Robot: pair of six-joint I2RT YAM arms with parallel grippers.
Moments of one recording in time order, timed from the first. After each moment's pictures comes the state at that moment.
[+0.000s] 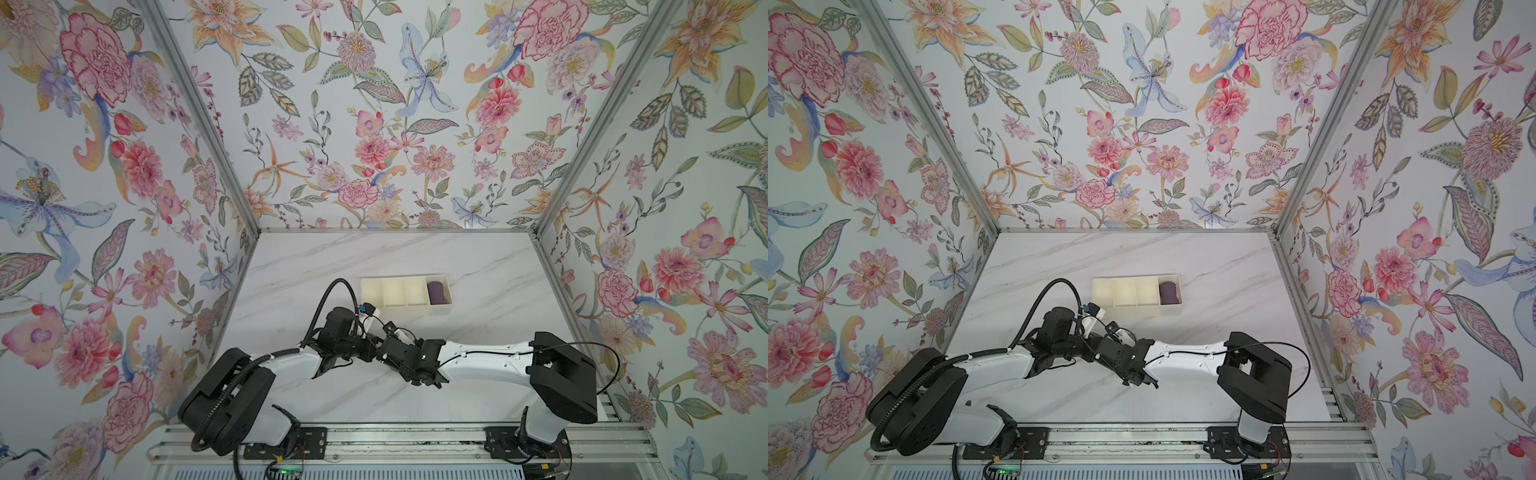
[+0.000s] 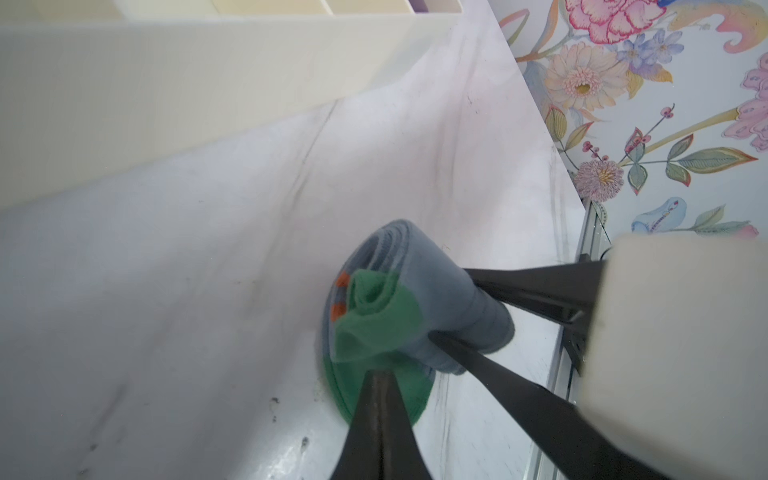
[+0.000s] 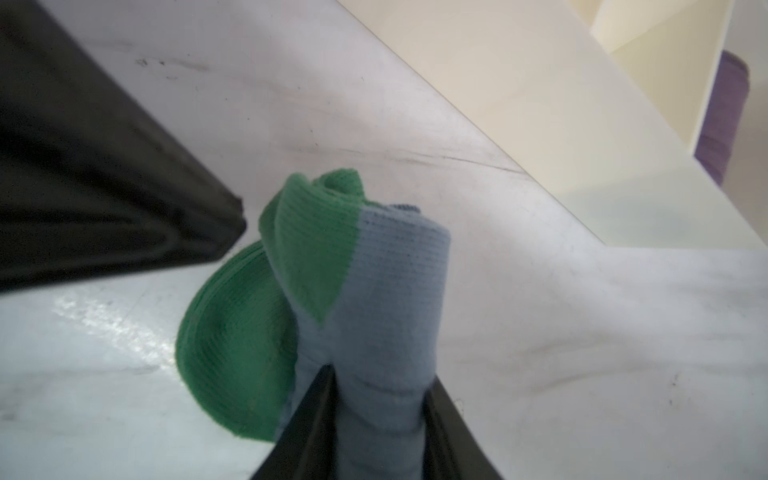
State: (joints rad) left arm -0.59 1.42 0.44 0.29 0.57 -0.41; right arm 1.21 1.71 1.03 -0.56 0.54 0.41
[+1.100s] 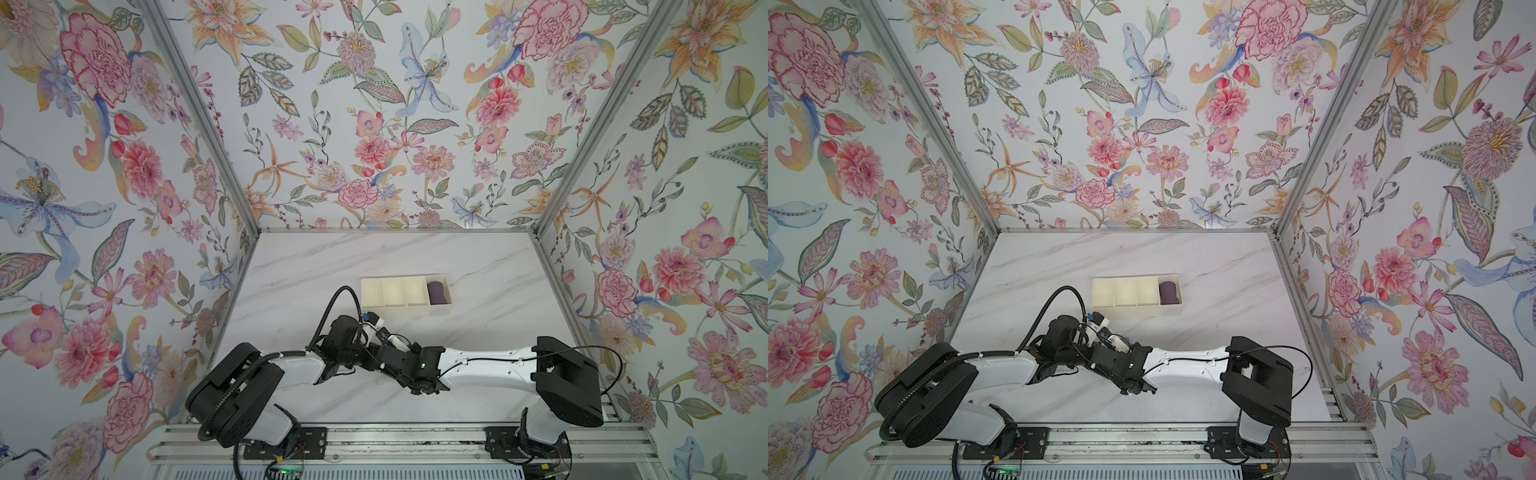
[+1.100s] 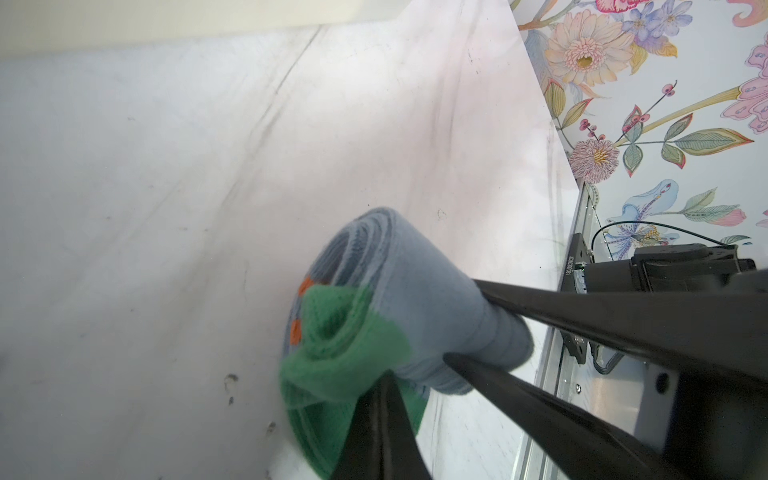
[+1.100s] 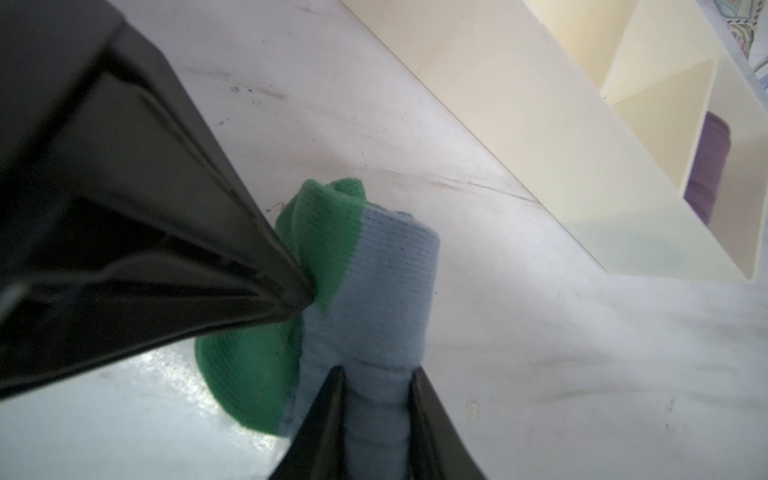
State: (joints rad) left arm -0.63 1.46 0.40 0.35 0.58 -0.46; right arm 1.28 1.69 1.03 -0.53 0.56 0.37
